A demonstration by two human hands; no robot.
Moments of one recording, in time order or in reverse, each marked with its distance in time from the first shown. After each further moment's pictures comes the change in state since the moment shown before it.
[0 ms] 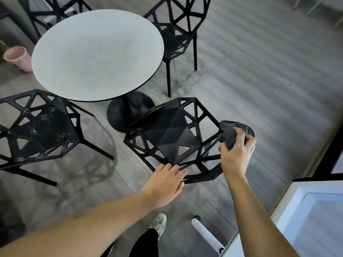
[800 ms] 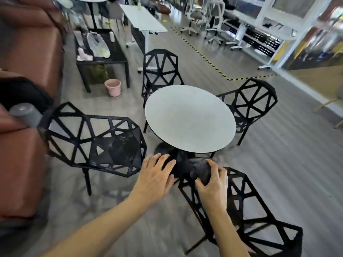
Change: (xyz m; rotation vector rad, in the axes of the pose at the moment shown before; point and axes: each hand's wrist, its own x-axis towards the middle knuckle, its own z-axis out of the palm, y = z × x) left_hand -0.254 -0.216 -0.157 -0.067 0.596 -0.597; right_hand -0.166 -0.358 0.060 0.106 -0.344 -0.489
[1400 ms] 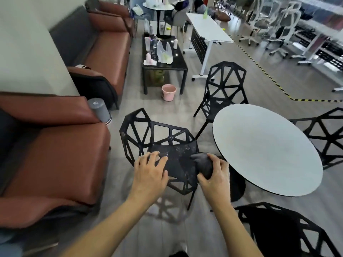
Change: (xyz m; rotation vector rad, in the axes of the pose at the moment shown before) left_hand -0.066 -0.287 -0.074 0.087 0.040 -0.515; right_hand 0.027 -0.233 0.219 0.121 -0.241 -0.246
